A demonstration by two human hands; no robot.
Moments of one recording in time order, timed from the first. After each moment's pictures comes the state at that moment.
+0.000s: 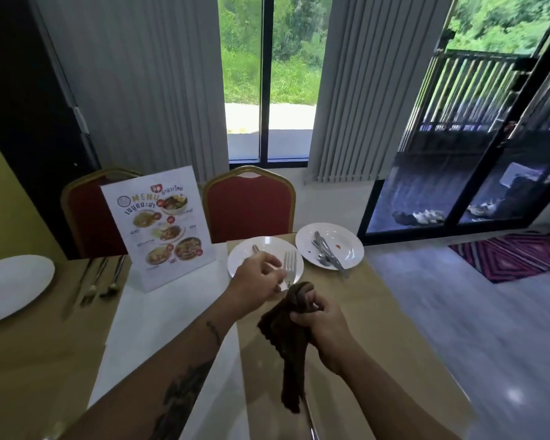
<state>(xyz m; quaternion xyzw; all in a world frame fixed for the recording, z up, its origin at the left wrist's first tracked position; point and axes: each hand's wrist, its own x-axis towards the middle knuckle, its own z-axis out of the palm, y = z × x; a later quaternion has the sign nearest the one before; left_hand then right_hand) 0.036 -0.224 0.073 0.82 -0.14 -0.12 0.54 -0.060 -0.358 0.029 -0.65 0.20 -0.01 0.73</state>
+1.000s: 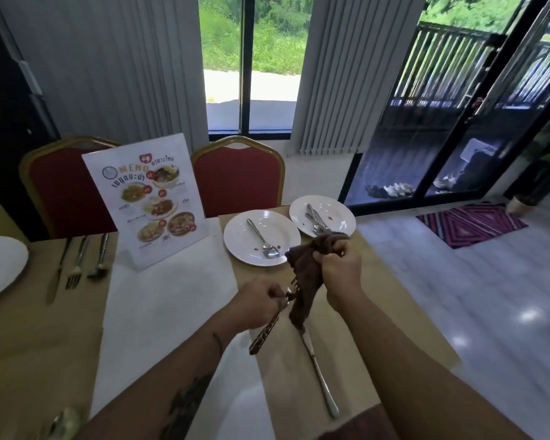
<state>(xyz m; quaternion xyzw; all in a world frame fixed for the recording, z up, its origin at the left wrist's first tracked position) 0.021 -0.186 0.006 0.84 -0.21 -0.25 0.43 -0.022 -0.341 0.050 -0.63 0.35 -0.23 0.65</state>
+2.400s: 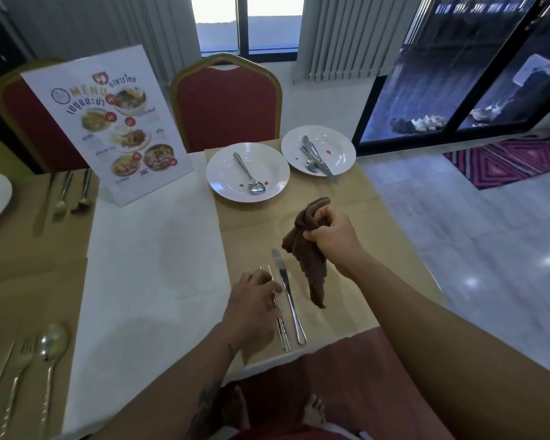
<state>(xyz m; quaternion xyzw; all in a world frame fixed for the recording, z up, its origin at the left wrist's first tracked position) -0.089 -0.212 -0.100 0.93 -0.27 -0.14 0.22 -0.073 -0.406 0.004 -0.76 0.28 -0.02 0.58</state>
